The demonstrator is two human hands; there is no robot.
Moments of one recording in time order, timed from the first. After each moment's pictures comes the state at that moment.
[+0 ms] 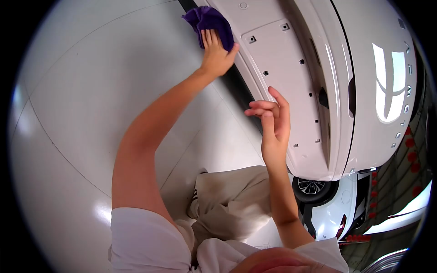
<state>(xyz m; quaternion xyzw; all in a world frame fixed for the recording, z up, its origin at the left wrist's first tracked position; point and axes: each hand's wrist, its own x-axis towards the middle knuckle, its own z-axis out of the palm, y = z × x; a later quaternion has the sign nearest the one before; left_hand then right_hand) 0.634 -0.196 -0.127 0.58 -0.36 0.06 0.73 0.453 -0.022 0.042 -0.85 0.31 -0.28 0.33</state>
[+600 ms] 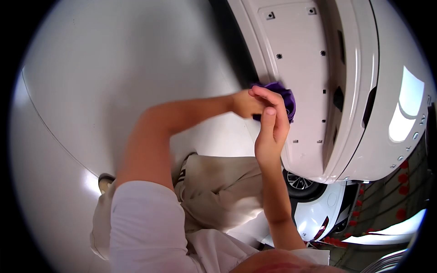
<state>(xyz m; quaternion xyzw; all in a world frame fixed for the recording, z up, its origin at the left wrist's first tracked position) 0.448 -0.182 -0.167 0.16 -0.76 -0.23 0.59 0.432 -0.040 0.024 -0.91 0.26 -0.21 0.25</state>
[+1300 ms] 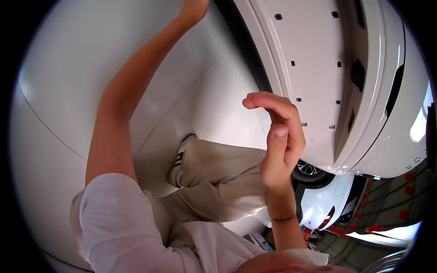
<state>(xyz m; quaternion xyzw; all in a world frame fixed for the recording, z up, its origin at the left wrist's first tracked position) 0.616 -0.240 -0.233 0.61 -0.25 0.00 0.75 0.387 -0.022 0.047 -0.88 0.25 -0.20 0.35</state>
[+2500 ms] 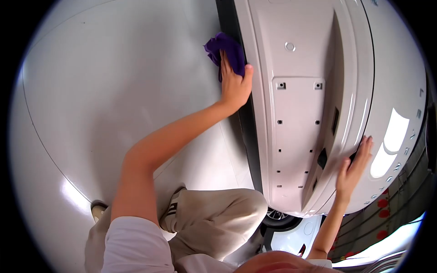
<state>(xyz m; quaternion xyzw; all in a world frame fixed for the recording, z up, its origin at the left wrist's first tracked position) 0.630 -0.205 -0.123 0.46 -0.10 -0.11 0.87 0.437 -0.133 0.253 -0.87 0.23 0.00 -0.43</state>
